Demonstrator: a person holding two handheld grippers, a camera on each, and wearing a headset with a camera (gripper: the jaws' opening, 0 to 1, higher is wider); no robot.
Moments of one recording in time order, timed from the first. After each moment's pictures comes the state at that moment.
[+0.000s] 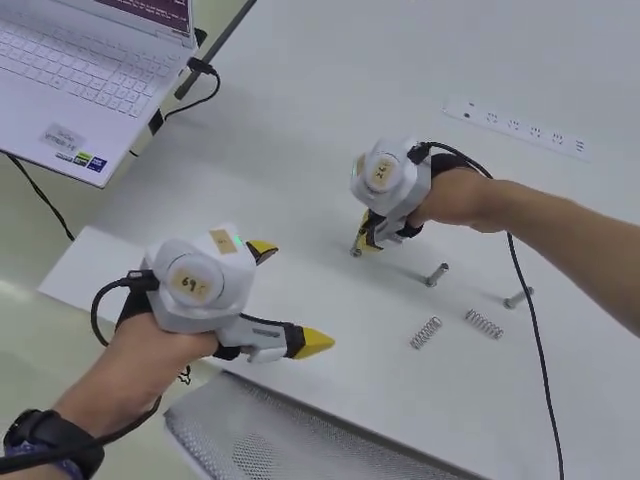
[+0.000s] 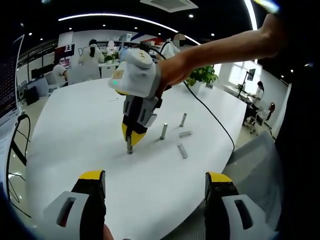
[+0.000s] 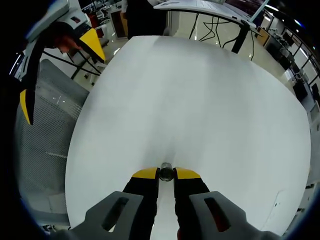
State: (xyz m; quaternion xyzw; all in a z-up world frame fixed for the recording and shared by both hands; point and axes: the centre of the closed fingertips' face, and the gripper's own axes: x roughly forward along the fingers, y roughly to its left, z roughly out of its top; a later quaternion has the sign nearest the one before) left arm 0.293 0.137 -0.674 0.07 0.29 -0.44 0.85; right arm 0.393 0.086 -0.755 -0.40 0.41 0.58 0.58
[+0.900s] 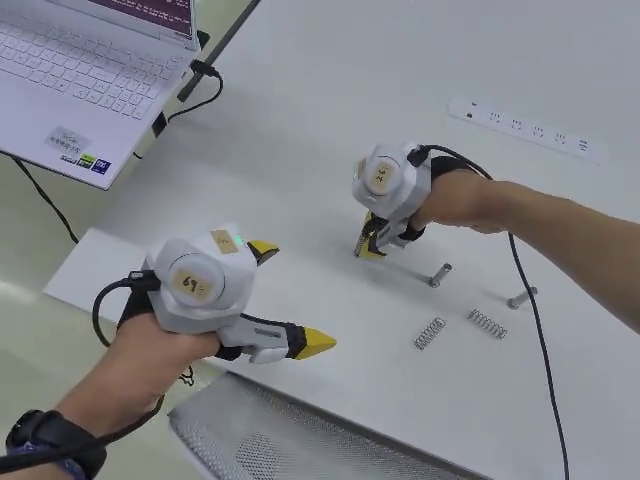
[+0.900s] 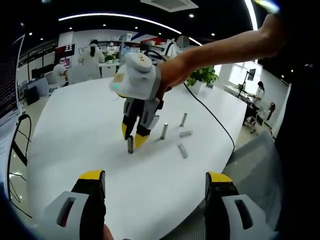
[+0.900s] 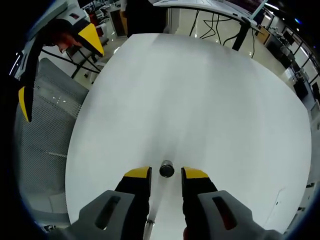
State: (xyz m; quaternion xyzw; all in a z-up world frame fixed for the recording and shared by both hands) left arm 0.293 0.138 -0.671 0.07 0.29 -0.44 0.85; right arm 0.394 0.080 -0.754 -0.40 0.42 0.58 0.58
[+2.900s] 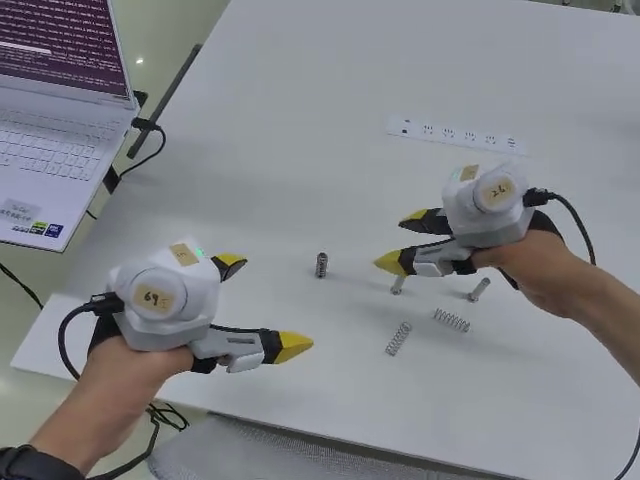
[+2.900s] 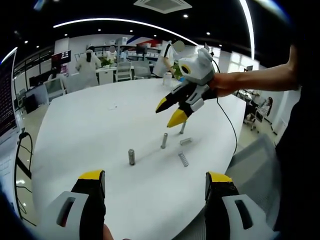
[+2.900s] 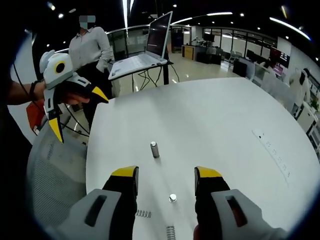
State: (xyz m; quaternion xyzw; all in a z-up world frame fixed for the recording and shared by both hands) left arm 0.304 0.126 -0.648 0.09 0.28 -0.44 0.85; right arm 0.376 -0.009 -0.667 -0.14 0.33 0.44 0.82
